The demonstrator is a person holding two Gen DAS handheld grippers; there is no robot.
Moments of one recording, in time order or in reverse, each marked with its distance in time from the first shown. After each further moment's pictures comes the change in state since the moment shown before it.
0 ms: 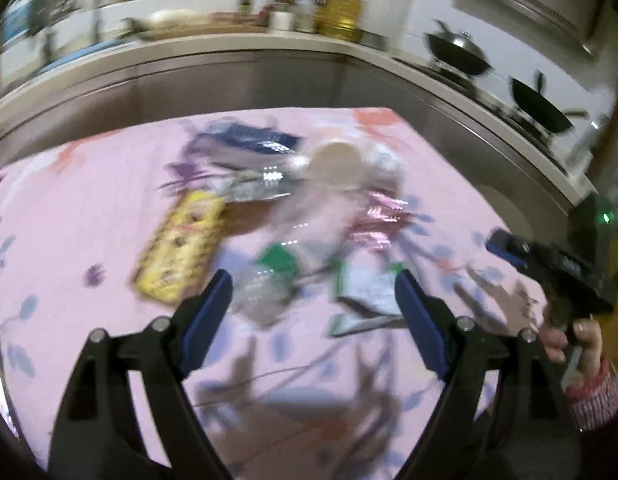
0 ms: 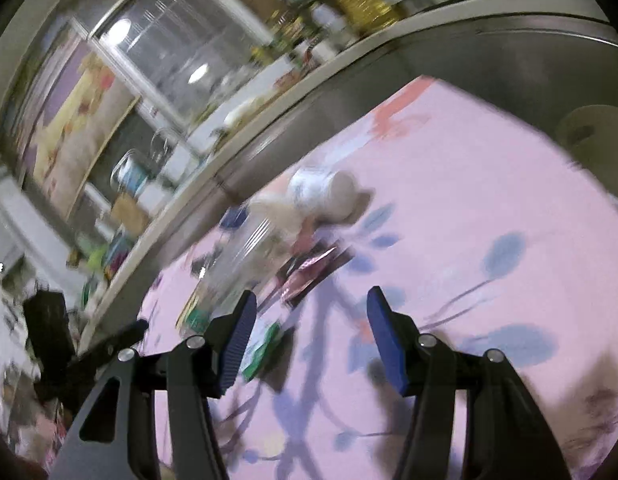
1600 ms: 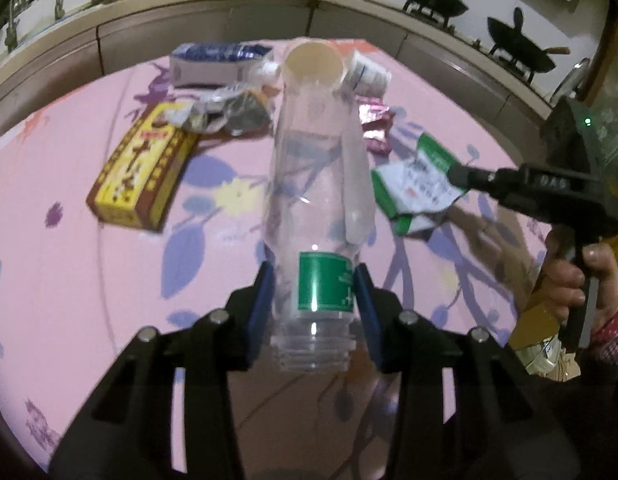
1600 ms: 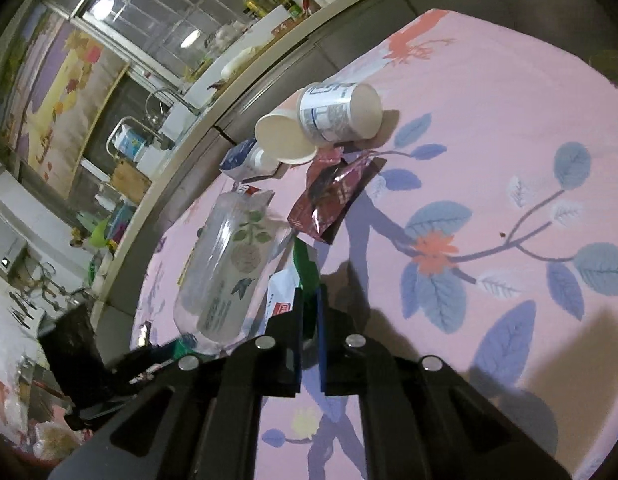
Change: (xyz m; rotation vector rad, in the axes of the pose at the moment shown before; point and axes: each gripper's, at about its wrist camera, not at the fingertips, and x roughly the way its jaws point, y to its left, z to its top) left arm 0.030 -0.012 -0.061 0.109 0.178 -0.071; right arm 0.030 0.007 -0.030 0.075 0.144 0.035
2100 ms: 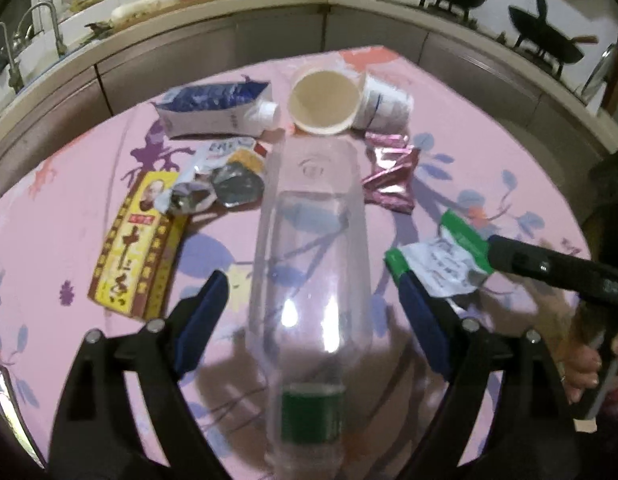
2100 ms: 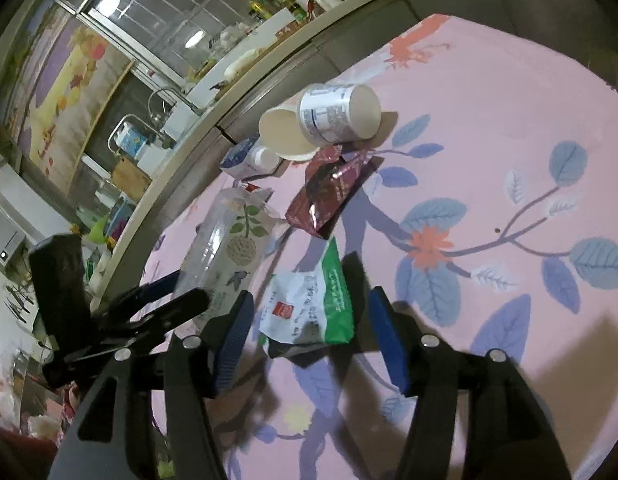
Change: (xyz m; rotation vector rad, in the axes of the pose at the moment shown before) left arm 0.034 -0.021 0.064 0.056 -0.005 0.143; right arm 0.002 -0.001 -0.004 -0.032 0.003 -0.017
